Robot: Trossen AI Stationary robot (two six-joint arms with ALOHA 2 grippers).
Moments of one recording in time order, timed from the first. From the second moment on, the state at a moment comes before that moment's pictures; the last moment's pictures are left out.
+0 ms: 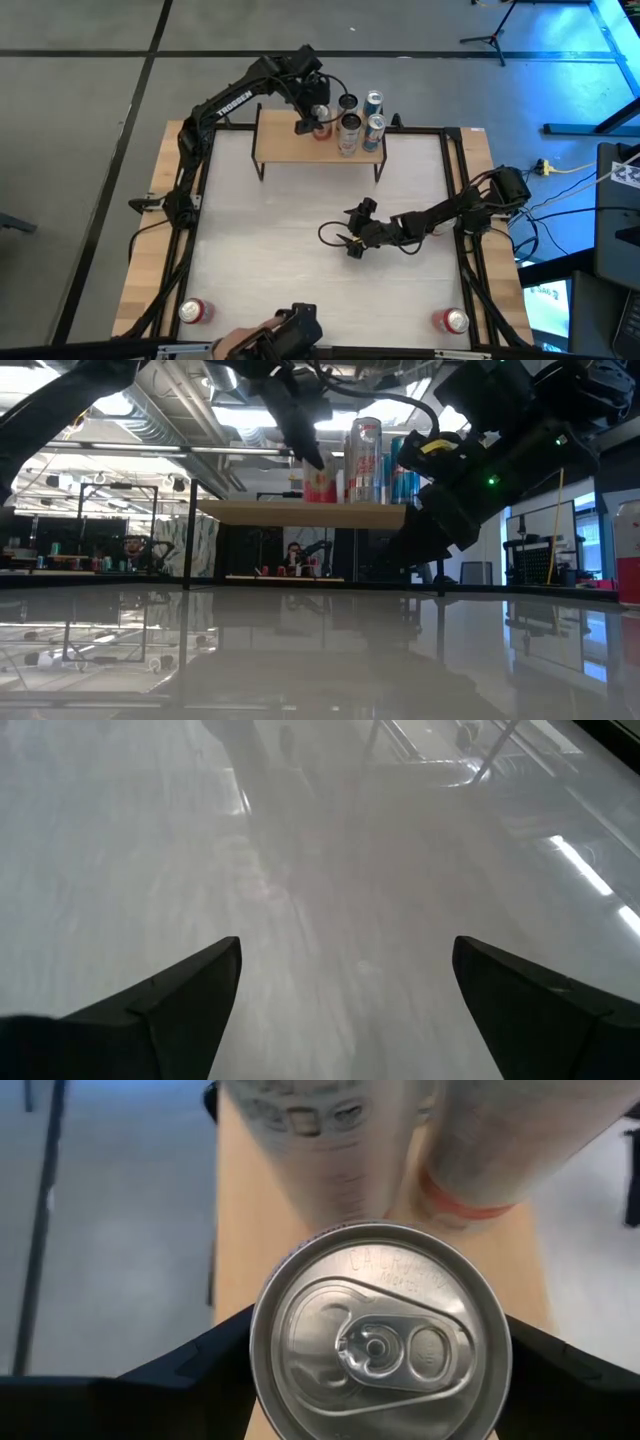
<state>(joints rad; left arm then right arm) 0.65 2.10 2.29 -1.19 0.27 0.62 0.25 1.71 0.68 0.34 0.50 0.23</state>
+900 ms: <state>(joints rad) 0.60 2.00 2.29 -1.14 0.12 0.64 0.25 1.71 0.68 0.33 0.51 0.23</state>
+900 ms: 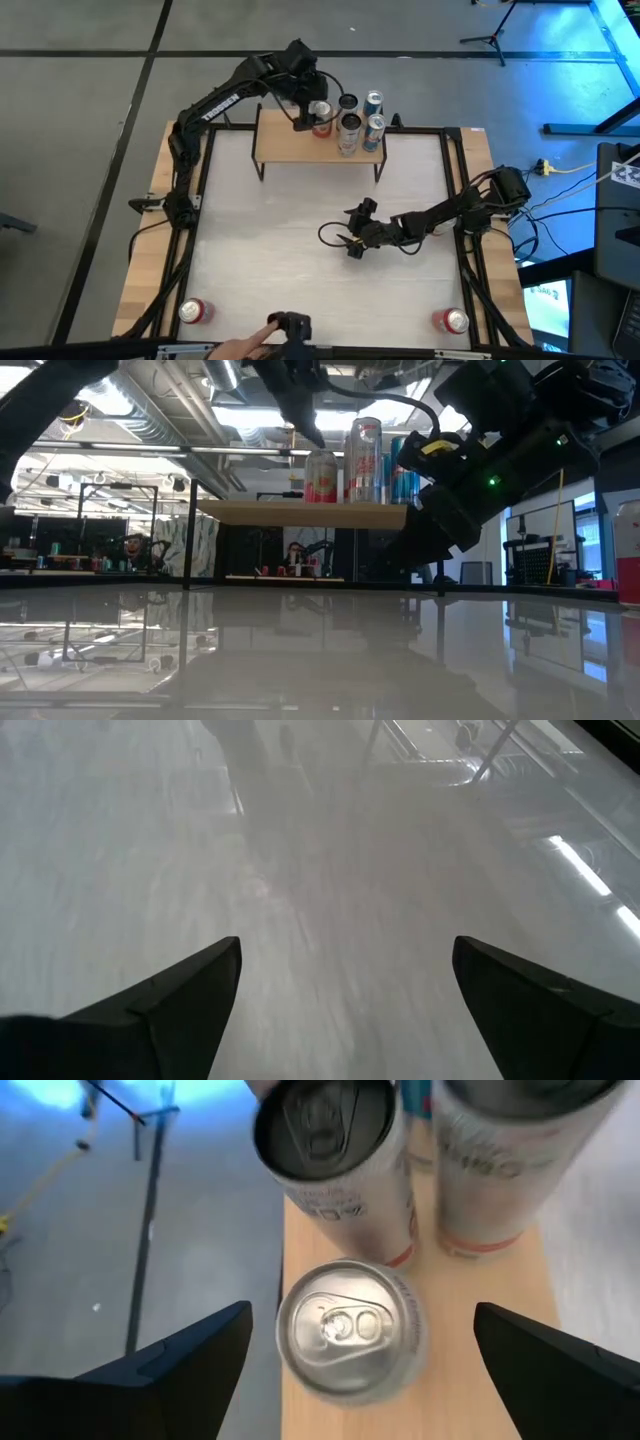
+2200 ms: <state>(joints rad) -0.03 1.08 0.88 -0.45 -0.08 -0.08 0.38 1.19 0.96 -0.90 0.57 0.62</state>
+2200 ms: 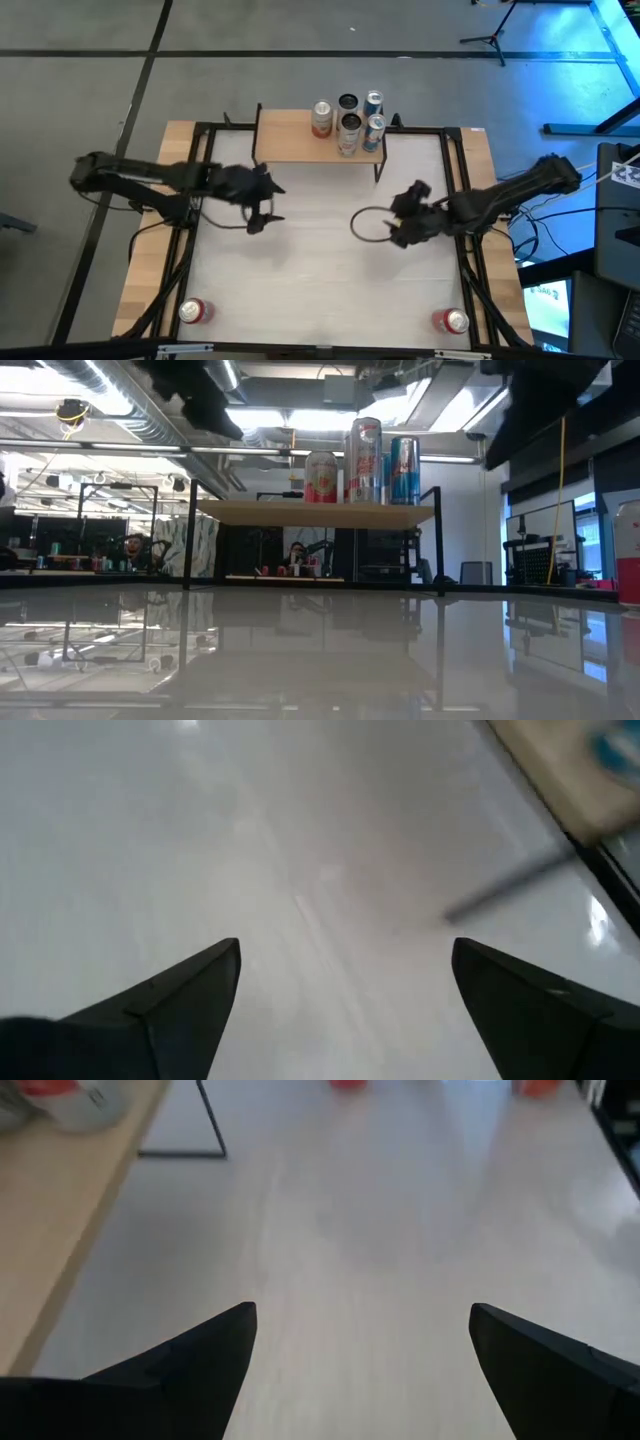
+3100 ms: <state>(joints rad) -0.13 1.01 0.43 0.29 -0.29 -0.03 0.10 1.12 0.96 -1.57 0.06 0.91</state>
